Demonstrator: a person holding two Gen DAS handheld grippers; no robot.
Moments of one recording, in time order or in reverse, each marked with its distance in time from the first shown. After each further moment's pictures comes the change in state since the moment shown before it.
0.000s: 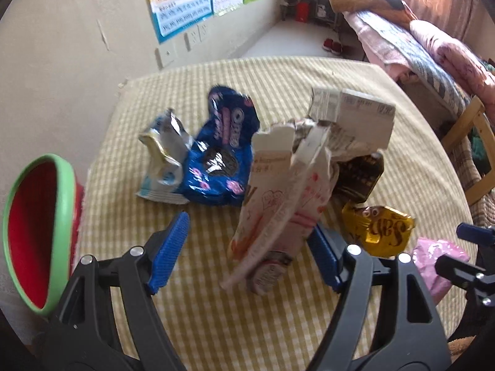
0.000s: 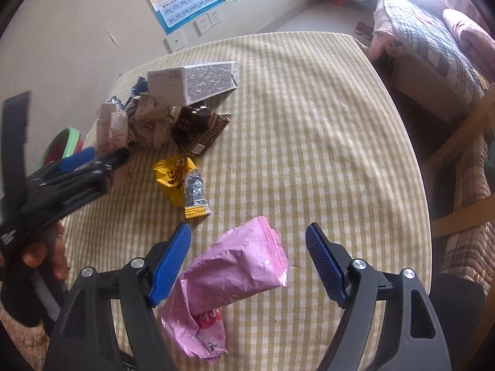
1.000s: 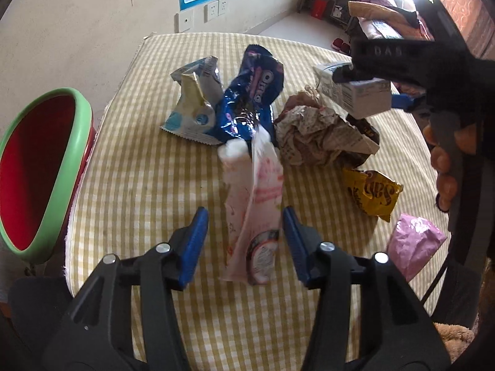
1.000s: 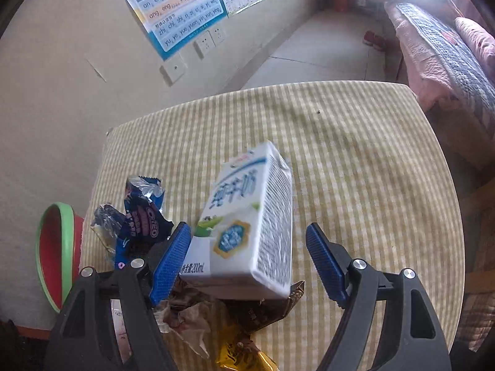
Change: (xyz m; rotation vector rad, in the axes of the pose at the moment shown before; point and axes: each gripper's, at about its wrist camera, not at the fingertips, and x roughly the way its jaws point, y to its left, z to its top) left arm -0.032 0.034 -0.042 -0.171 0.060 -0.071; right arm 0.067 0.045 0.147 0.057 -0.029 0.001
